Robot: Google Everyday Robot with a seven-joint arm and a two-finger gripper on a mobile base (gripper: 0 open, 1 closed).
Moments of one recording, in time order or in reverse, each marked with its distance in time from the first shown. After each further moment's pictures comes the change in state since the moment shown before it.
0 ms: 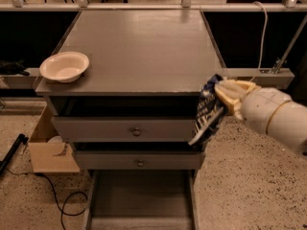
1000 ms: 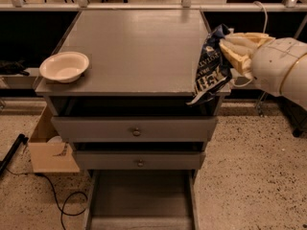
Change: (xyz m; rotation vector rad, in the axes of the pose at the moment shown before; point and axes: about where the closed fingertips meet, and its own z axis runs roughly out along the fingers) arm -0.109 -0.038 -0.006 0.051 -0.093 -0.159
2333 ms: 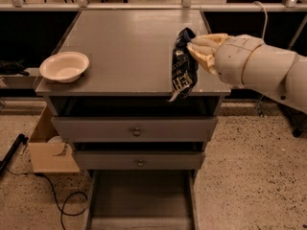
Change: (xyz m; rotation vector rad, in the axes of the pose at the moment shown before) arm -0.003 0.042 0.060 -0.128 0.016 -0.022
